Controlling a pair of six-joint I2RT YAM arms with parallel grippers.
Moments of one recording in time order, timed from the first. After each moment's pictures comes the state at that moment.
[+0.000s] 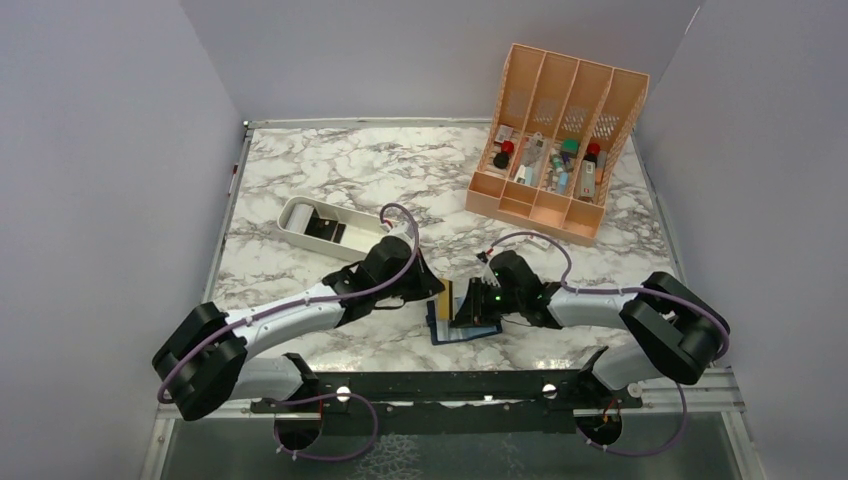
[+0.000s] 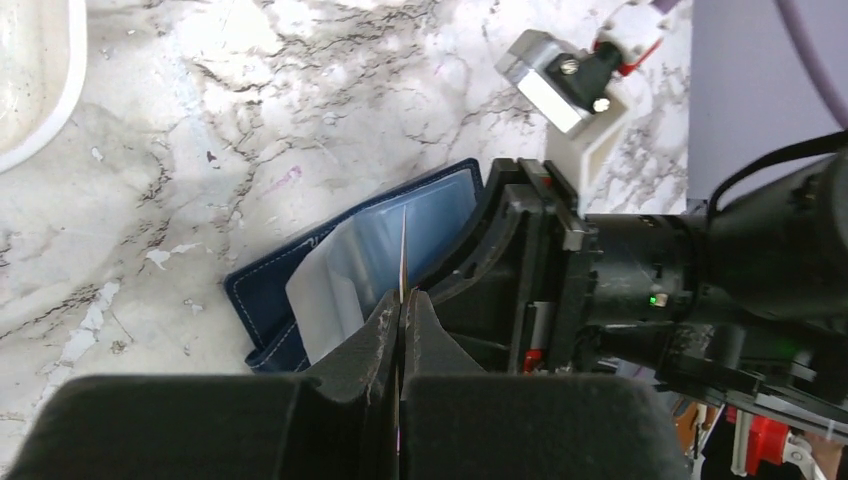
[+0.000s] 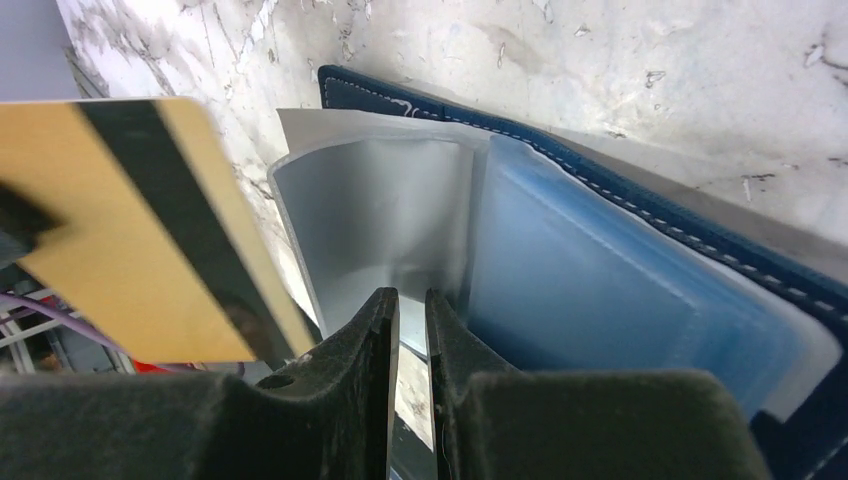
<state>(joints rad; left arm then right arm) -0.85 1.22 0.61 0.04 0.07 -0.92 0.77 1.44 0.43 0.22 -0.41 0.84</state>
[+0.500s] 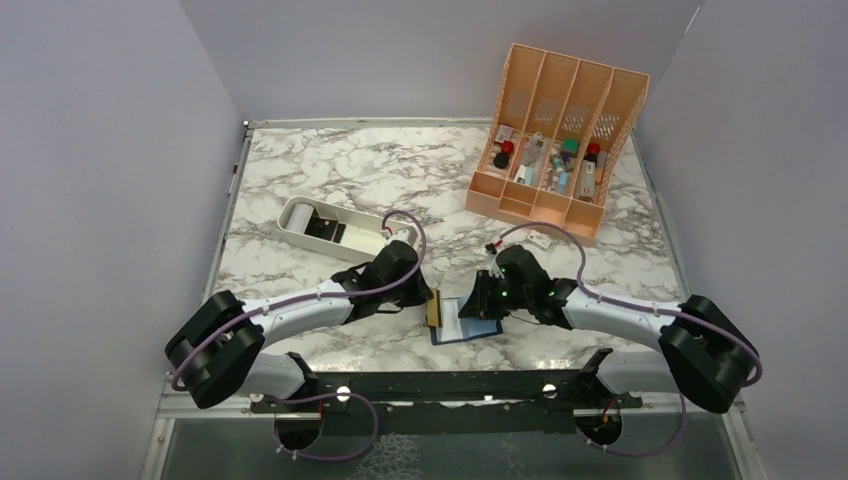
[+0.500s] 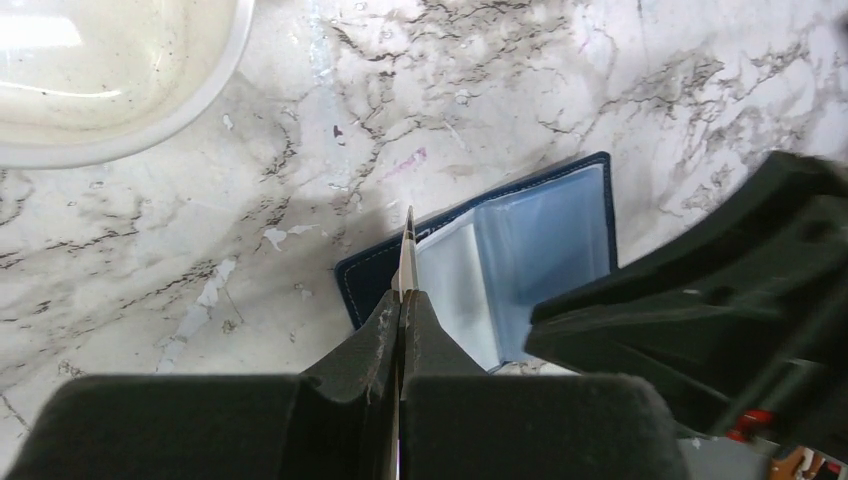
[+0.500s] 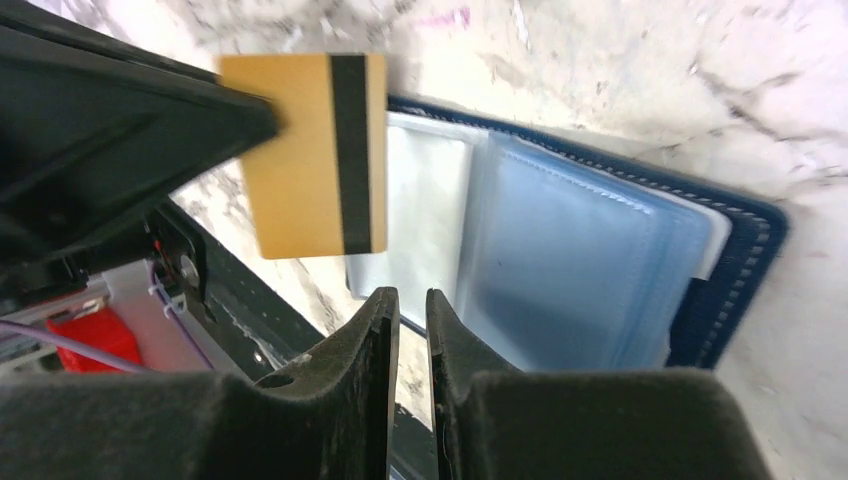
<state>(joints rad) -0.85 1.31 0.61 -0.04 -0.01 -0.87 0.77 1.30 0.47 0.04 -0.30 0.80</state>
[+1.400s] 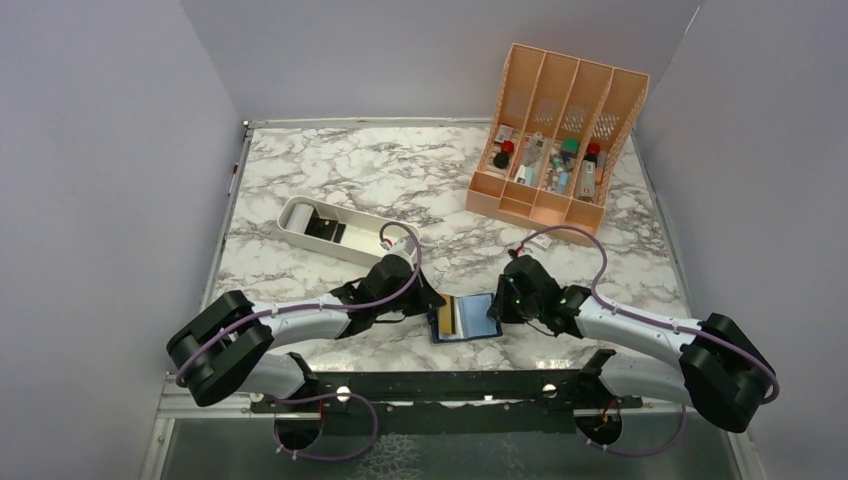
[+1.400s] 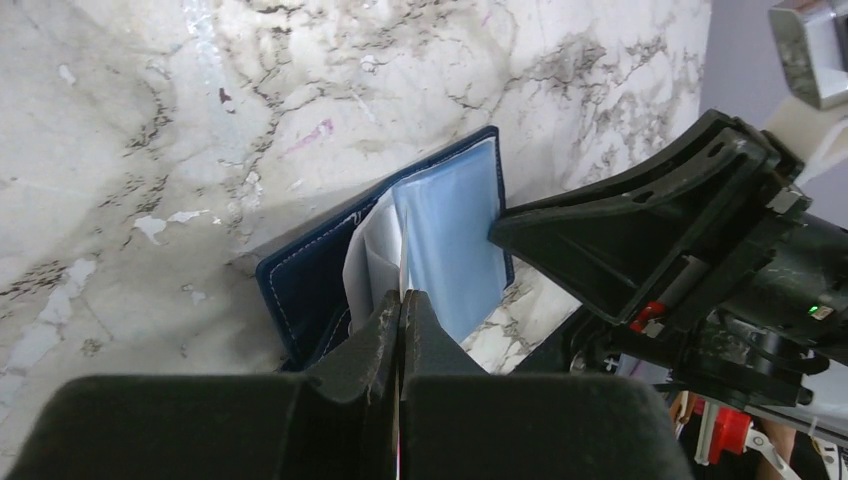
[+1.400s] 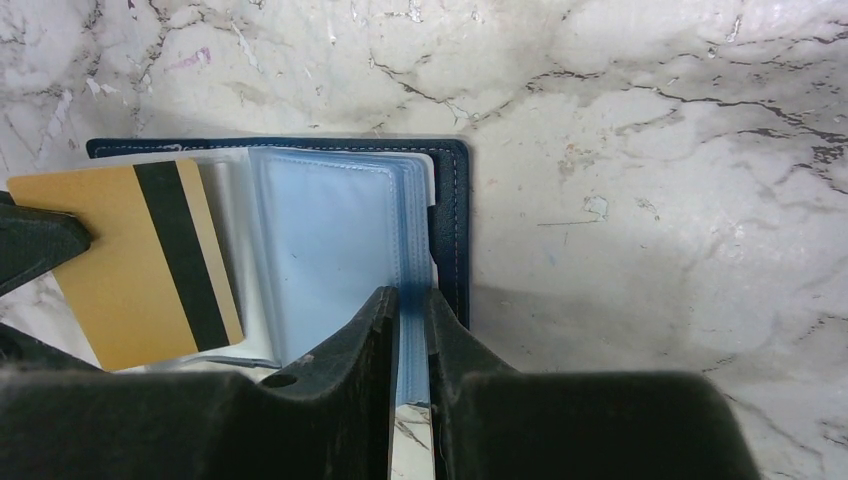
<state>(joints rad) -0.88 1.33 0.45 0.29 0.08 -1.01 0.77 1.15 0.44 -0.20 0.06 0.73</state>
